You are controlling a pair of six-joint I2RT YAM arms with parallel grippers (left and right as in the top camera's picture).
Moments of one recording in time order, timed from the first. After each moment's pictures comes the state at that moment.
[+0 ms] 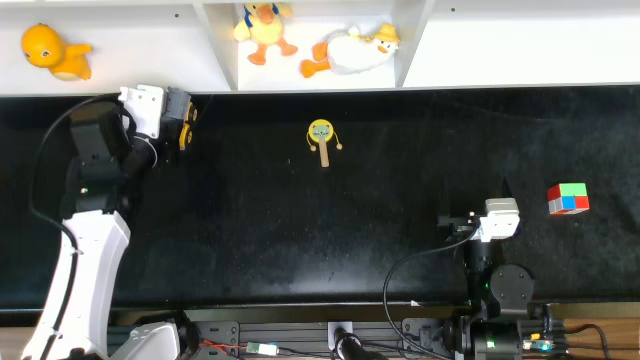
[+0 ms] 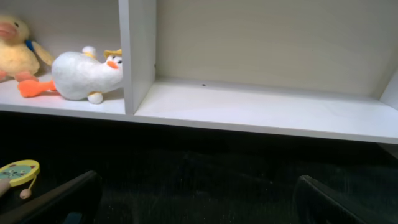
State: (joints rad) left arm 0.13 1.26 0.83 -0.27 0.20 0.23; right arm -0.02 0.01 0.02 -0.02 -0.04 -0.07
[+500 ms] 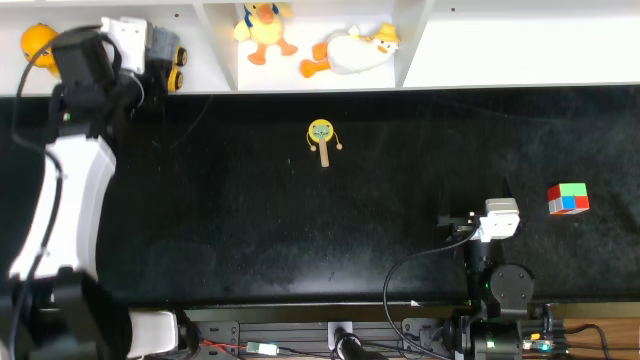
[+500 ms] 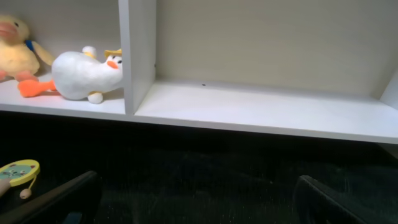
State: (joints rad) left arm 0.13 1.60 1.25 -0.35 0.22 0.18; right arm -0.02 0.01 0.02 -0.02 -0.04 -0.07
